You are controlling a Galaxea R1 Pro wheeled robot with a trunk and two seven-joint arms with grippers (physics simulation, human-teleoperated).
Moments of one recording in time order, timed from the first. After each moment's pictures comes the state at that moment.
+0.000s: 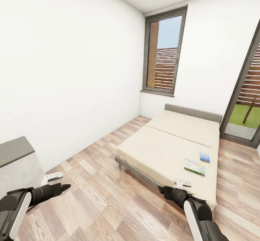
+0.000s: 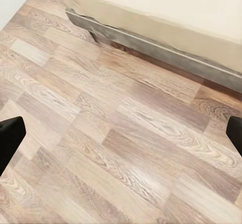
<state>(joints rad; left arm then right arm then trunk) -0.28 0.23 0.28 -1.35 0.15 0.94 -0.35 -0.19 0.10 -0.07 -1.45 -0.16 0.78 -0.01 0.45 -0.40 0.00</state>
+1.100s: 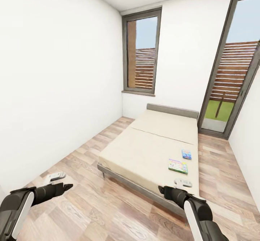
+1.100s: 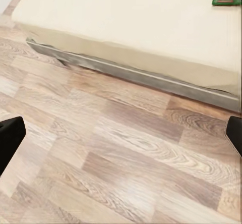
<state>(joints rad) -0.28 0.22 0.26 -1.35 0.15 0.93 -0.35 -0.19 0.10 -0.08 -1.44 -0.16 0.78 -0.01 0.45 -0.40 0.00</state>
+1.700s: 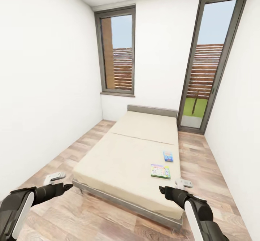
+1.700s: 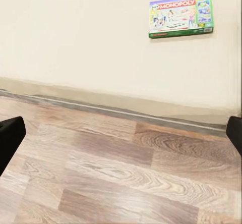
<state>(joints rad) -0.28 0.22 0.25 -1.35 0.15 0.93 -0.35 -0.19 0.10 -0.08 -1.44 -0.16 0.78 -0.01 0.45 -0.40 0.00</state>
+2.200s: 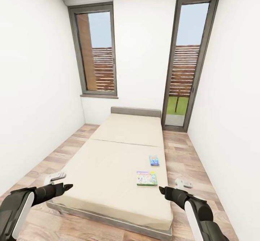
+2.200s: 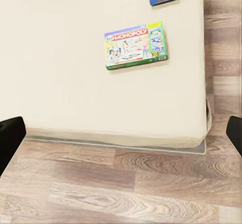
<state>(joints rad) -0.28 0.22 0.26 -1.35 0.15 0.93 -0.35 -0.19 0.10 -0.09 -1.44 -0.16 0.78 -0.01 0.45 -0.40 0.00</state>
